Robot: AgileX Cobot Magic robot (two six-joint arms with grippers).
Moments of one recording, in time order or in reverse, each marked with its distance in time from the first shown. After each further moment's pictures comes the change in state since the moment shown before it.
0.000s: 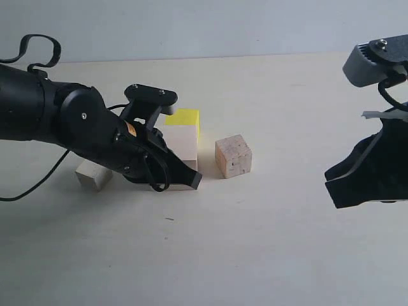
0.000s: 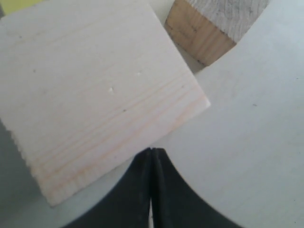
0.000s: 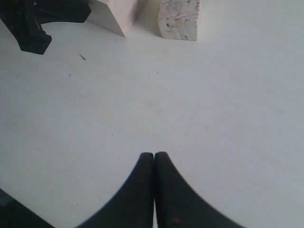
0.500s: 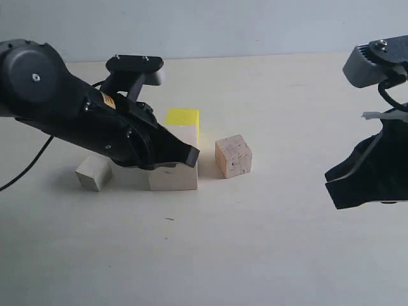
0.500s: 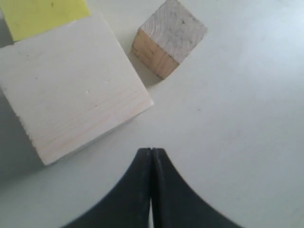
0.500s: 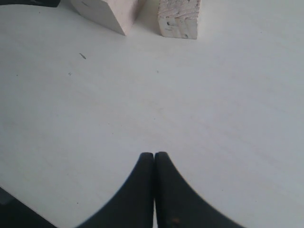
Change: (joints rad) left arm 0.000 -0.174 0.000 -0.072 0.122 0.000; right arm 0.000 0.000 0.000 0.000 0.002 0.000
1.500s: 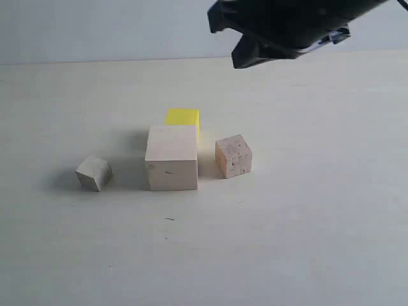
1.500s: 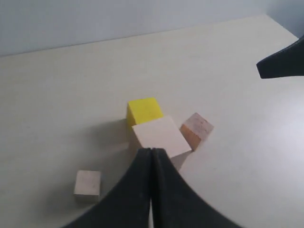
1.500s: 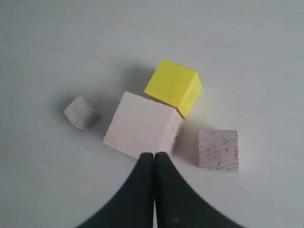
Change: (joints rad) left arm 0.189 -0.849 0.113 0.336 0.234 -0.239; right arm 0.000 0.475 -0.530 0.093 -0.081 0.105
